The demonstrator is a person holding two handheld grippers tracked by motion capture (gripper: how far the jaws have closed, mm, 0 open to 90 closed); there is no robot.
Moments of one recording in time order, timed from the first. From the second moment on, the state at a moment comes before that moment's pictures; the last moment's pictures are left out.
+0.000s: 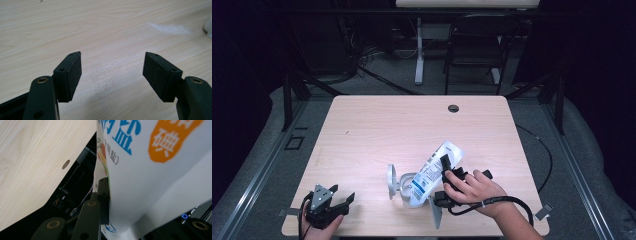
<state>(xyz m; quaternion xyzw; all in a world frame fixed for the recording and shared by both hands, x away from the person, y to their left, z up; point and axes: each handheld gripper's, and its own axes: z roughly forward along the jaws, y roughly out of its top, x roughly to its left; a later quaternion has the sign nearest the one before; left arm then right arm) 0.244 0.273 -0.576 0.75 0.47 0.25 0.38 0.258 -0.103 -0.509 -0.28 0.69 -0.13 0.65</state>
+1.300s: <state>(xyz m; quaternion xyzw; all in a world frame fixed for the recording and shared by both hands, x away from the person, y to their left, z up) 0.244 0.273 -0.576 0.75 0.47 0.25 0.39 0.255 -0.100 -0.507 -0.29 0.68 -0.16 0.66</state>
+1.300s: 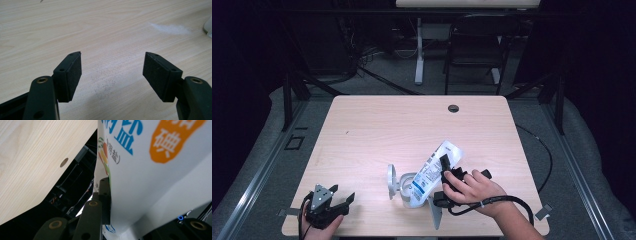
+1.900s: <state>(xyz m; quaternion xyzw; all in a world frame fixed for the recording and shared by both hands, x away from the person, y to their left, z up) 0.244 0.273 -0.576 0.75 0.47 0.25 0.39 0.254 -0.098 -0.504 -0.29 0.68 -0.17 0.66</state>
